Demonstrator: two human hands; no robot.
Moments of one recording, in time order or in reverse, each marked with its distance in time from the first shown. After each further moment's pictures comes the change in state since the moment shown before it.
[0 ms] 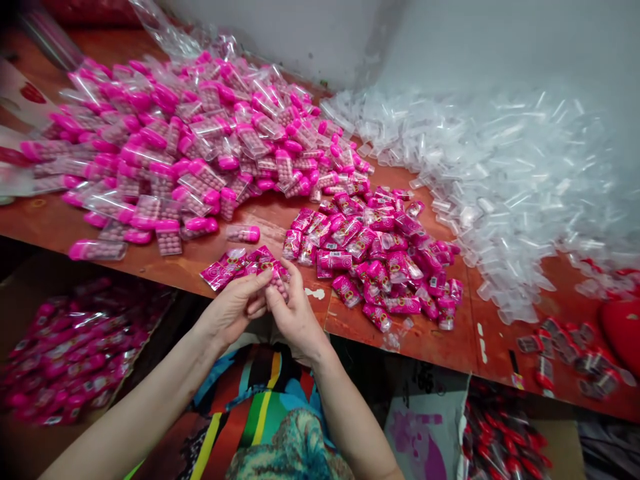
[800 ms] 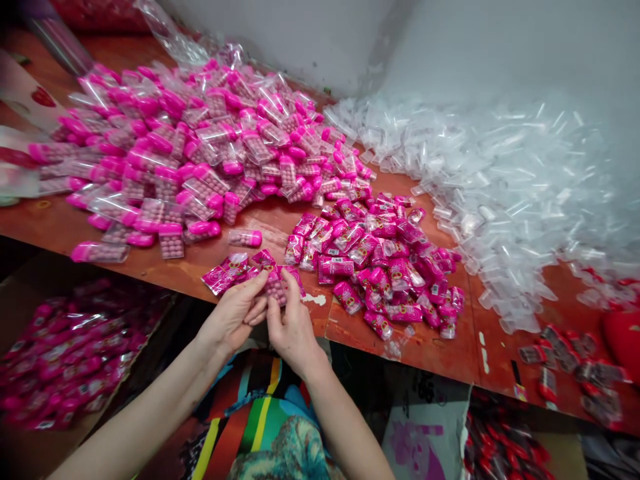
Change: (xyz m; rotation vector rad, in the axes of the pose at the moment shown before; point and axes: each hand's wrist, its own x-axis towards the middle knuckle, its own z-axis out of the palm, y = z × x) left_hand 0.002 -0.005 0.003 -0.092 0.127 0.058; right_hand -0.009 0.018 0.006 -0.216 0.128 -0.104
